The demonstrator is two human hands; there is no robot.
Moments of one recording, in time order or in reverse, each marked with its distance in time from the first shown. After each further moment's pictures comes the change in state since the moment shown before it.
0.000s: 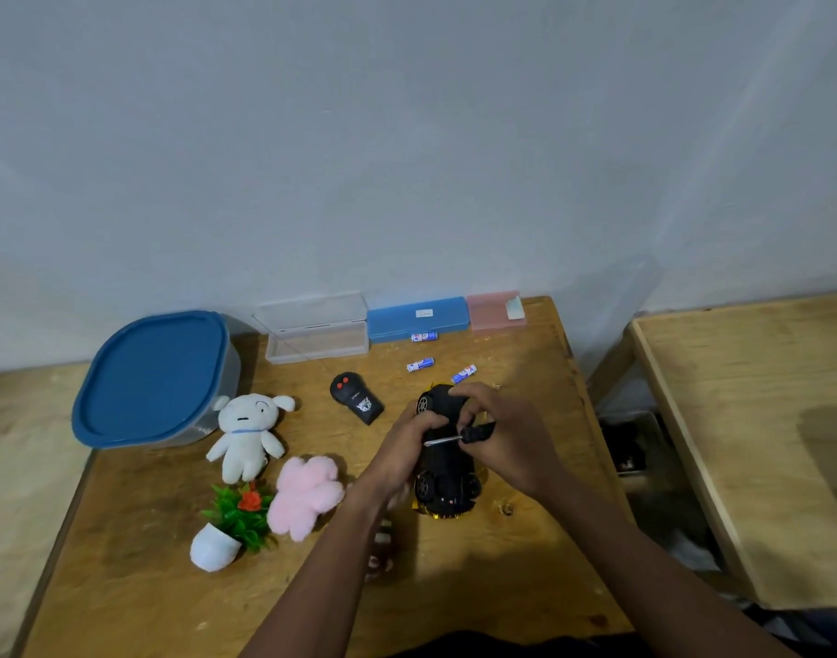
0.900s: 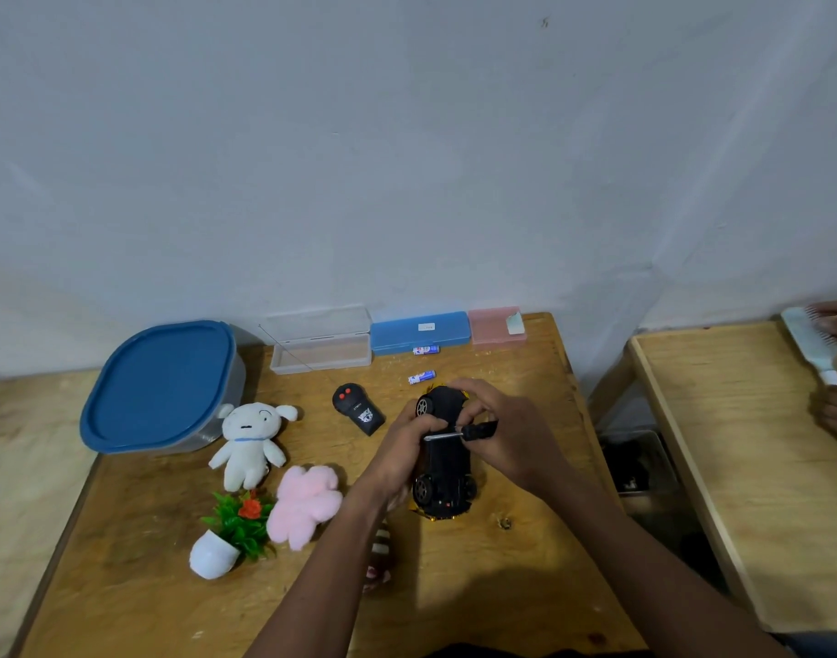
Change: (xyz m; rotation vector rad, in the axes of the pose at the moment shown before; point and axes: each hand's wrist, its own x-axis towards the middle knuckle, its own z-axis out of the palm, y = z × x) left_hand 0.003 0.004 0.000 -0.054 -0.007 0.081; right_hand 0.014 -0.011 -0.018 0.045 -0.053 0.001
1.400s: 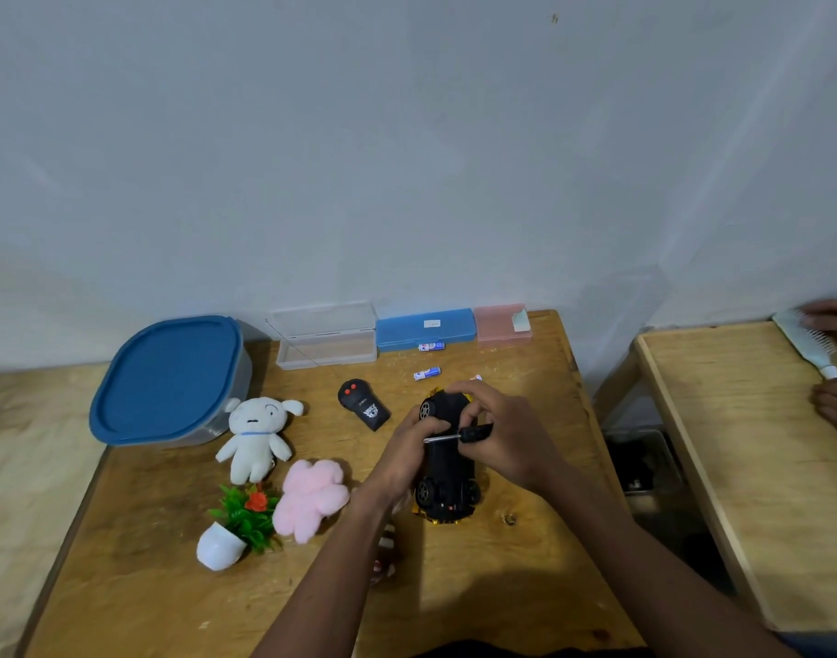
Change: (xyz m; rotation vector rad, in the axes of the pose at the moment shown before) left_hand -0.004 -0.009 -0.003 0.035 0.024 -0.020; right_hand -0.001 -0.003 0.007 0.062 -0.077 0.054
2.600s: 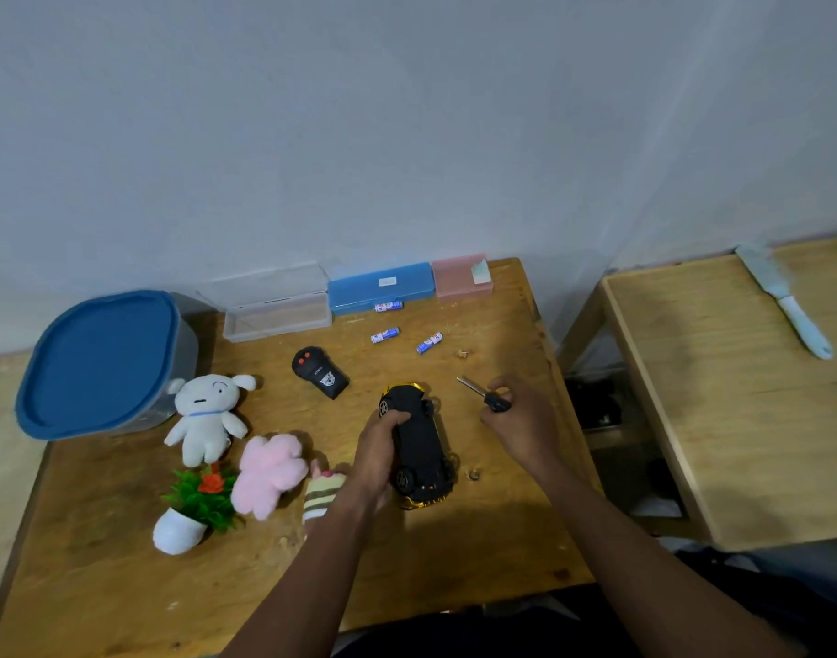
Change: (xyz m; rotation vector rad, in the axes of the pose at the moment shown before) left_hand 0.008 -0.051 0.020 -0.152 0.246 -0.218; right_hand -0.047 0.099 0.015 -0.012 0.261 0.658
